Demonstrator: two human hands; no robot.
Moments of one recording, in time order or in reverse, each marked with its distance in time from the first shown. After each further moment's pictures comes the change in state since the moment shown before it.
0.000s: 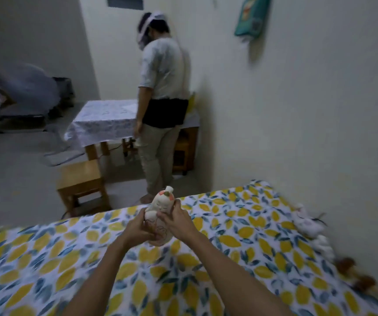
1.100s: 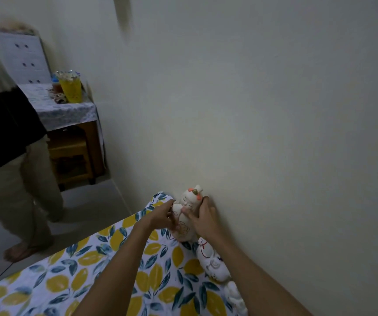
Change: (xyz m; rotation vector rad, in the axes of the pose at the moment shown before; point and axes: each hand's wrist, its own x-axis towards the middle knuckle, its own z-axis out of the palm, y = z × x) left_hand 0.348 0.244 0.367 0.254 -0.552 0.210; right_hand 0.097 0.304 -0.350 -0.055 0.448 0.408
